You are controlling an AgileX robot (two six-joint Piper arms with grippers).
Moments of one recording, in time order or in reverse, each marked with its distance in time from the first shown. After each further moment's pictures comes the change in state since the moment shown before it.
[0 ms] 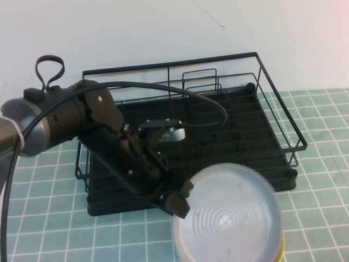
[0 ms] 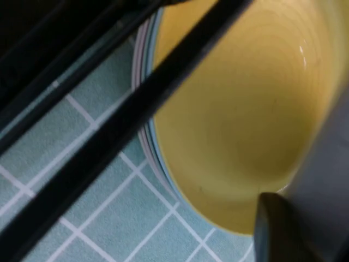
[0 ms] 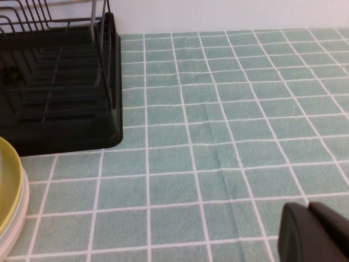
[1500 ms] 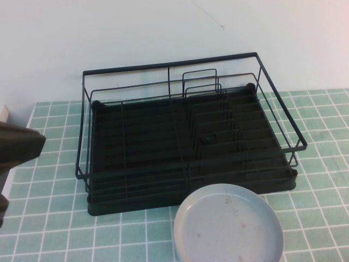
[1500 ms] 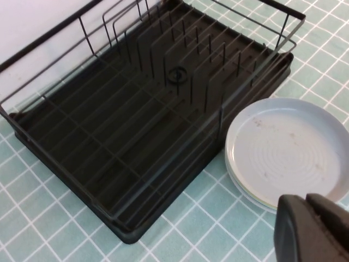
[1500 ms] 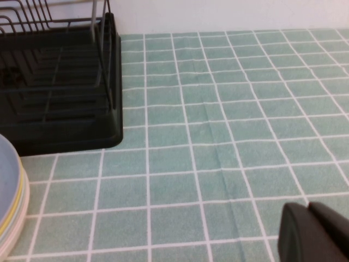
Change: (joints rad) right arm 0.000 0.000 0.000 0.000 0.000 0.000; left arm -0.005 -0.906 0.000 0.450 0.057 -0.143
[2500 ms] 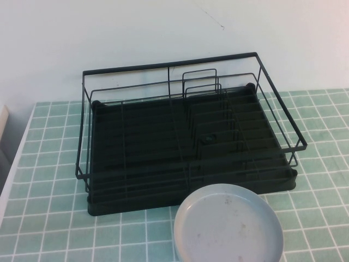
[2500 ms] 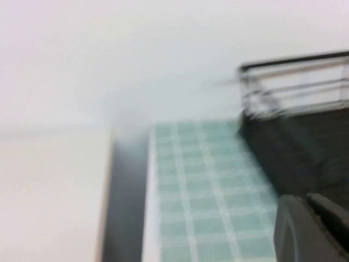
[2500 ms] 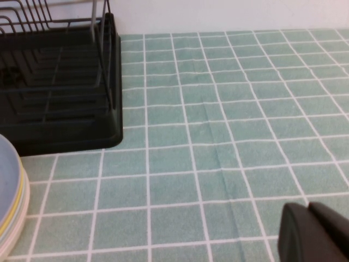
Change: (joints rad) right arm 0.000 0.000 0.000 0.000 0.000 0.000; left arm 0.414 -0.688 0.968 0.265 -0.760 -0.300
